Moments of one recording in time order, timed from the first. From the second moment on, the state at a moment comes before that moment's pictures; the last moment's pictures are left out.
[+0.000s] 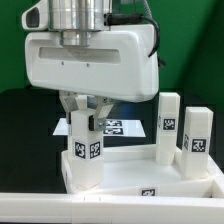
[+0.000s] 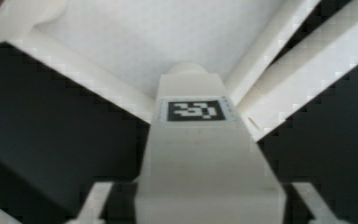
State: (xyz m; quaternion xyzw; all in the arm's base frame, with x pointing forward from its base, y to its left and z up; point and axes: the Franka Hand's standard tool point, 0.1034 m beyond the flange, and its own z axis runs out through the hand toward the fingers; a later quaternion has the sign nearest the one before) arm 0.646 -0.063 0.112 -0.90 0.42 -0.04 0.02
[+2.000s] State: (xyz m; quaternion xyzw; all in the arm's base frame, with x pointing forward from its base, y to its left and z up) arm 0.646 -0.057 0.110 -0.72 0.69 -0.01 0.04
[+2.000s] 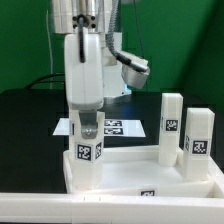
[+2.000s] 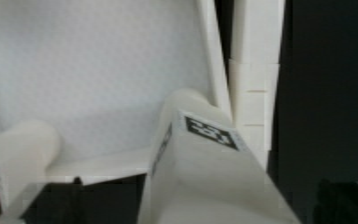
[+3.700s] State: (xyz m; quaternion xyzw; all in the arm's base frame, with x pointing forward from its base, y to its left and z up) arm 0.644 -0.061 0.106 -0.99 0.15 -0.03 0.00
